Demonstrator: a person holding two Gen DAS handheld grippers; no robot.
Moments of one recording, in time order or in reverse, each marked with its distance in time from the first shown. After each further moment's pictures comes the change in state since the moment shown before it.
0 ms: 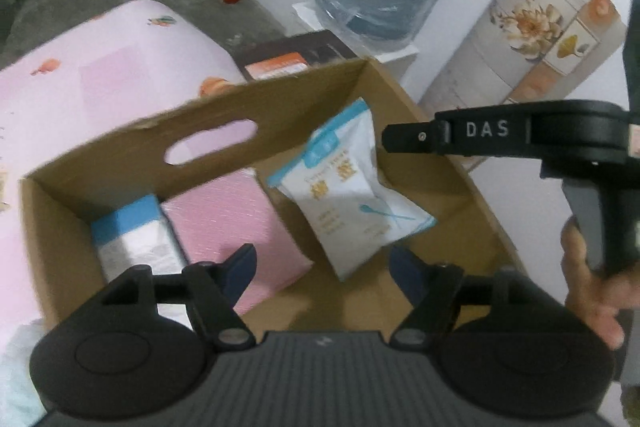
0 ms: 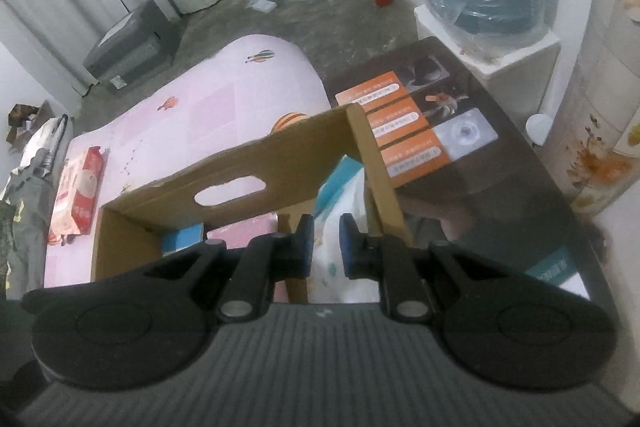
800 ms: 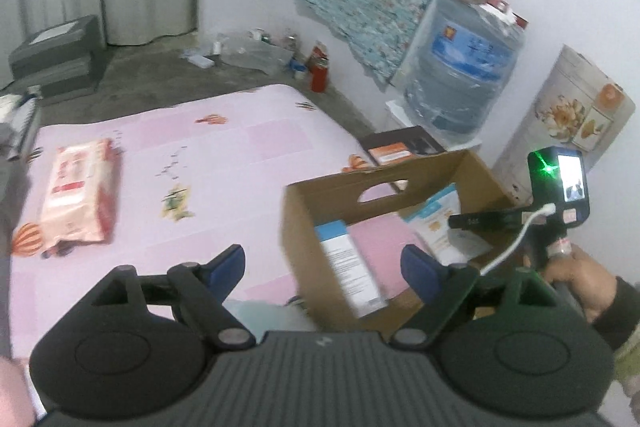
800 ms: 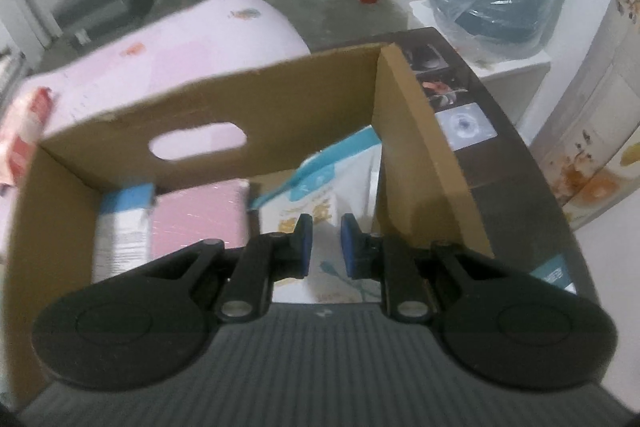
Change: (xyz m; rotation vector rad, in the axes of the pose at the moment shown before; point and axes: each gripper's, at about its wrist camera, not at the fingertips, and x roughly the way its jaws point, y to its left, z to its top) left arm -0.170 0.096 -0.081 -0.084 -0.292 0.176; right arm 0.062 0.042 -0.036 -0.164 0.012 -0.198
